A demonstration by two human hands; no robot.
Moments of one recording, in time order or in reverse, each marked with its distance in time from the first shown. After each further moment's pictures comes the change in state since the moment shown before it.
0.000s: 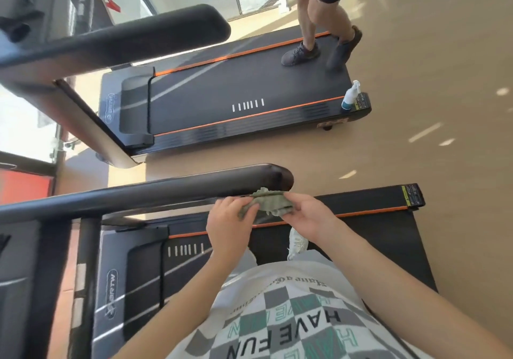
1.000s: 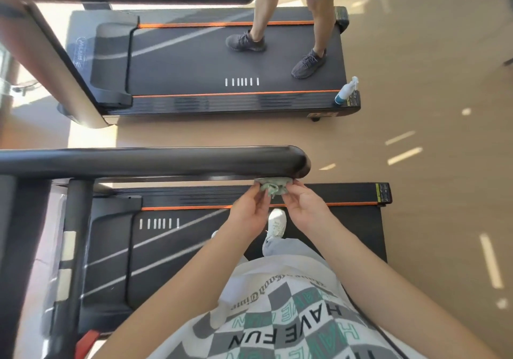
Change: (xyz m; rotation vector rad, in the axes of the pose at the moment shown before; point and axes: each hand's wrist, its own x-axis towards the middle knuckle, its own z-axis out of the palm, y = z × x) left_hand 0.015 -0.004 0.001 -1.692 -0.241 -1.540; right_hand 0.022 0.048 0.027 0.041 0.264 -0.206
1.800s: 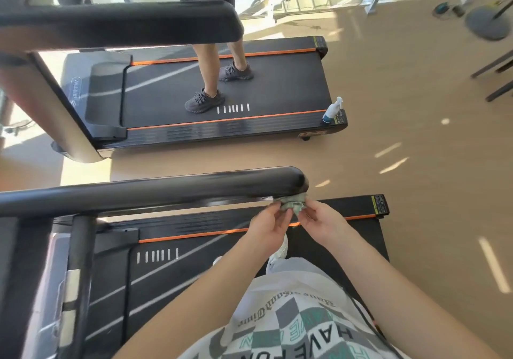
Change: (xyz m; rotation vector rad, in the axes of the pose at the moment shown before) left_hand -0.004 -0.012 0.021 0.146 -0.092 -0.071; right_hand -0.012 -0.027 -0.012 -0.003 0.113 0.018
